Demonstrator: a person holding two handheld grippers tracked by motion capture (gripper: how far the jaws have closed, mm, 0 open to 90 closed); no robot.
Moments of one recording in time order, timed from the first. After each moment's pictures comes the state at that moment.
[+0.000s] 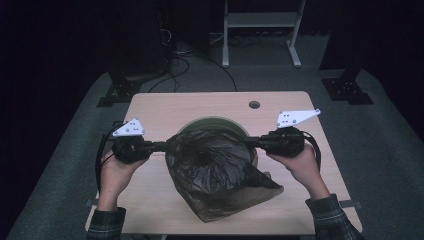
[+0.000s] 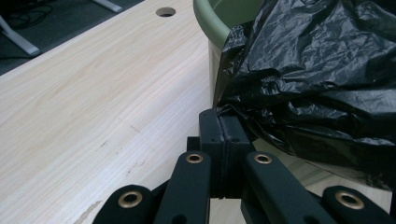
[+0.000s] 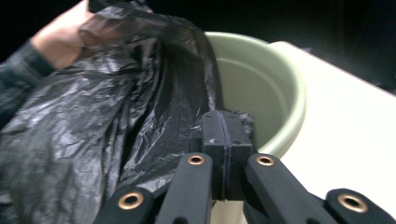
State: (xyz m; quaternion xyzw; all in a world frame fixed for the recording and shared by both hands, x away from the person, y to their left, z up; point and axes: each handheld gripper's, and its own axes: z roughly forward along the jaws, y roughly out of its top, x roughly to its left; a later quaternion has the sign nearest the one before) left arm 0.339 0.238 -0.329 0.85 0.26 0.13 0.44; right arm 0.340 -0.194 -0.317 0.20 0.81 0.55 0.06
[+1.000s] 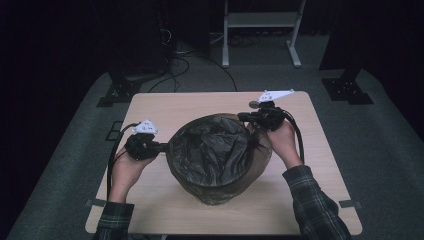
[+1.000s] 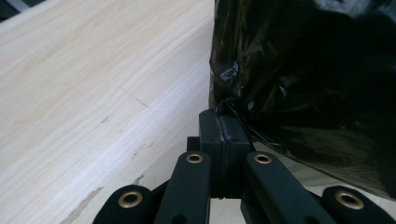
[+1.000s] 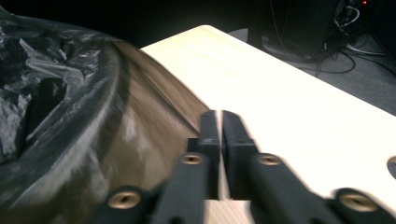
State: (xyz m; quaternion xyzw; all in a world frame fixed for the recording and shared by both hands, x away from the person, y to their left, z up) left arm 0.371 0.225 -0.363 0.87 0.29 0.12 0.38; right arm 0.438 -0.174 -0.345 0.30 0.80 0.50 0.12
